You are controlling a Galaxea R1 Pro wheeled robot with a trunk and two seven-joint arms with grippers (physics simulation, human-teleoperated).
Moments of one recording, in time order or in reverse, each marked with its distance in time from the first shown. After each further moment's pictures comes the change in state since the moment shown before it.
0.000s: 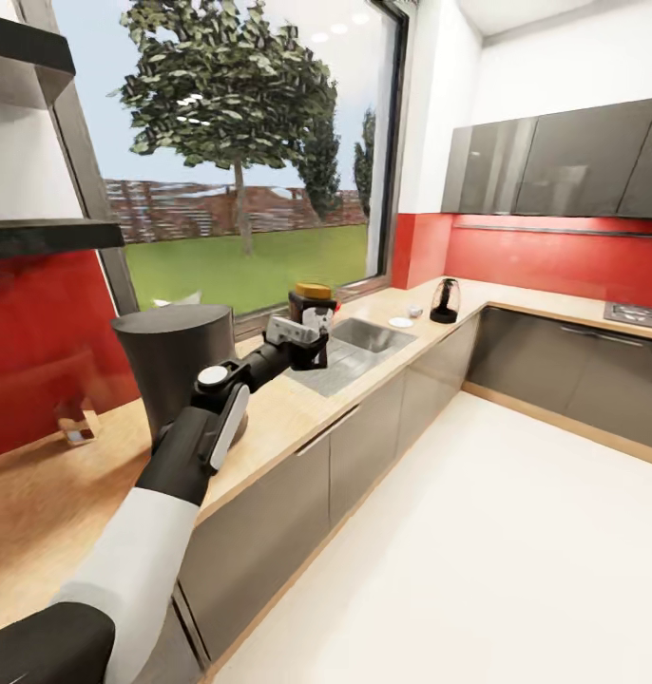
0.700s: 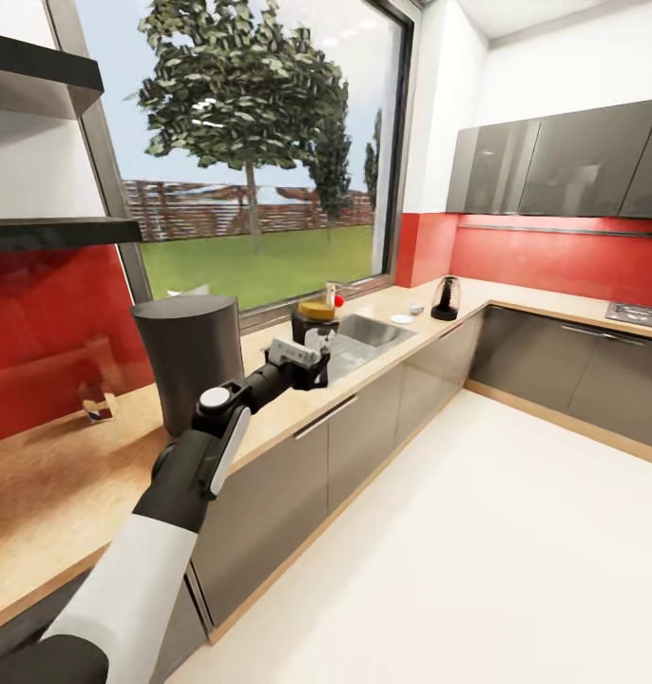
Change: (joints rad) left arm 0.088 0.001 -0.013 -0.048 -0.030 -0.008 -0.003; right arm 0.001 0.000 -0.001 -0.015 0.000 -0.002 -0.003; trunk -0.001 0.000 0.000
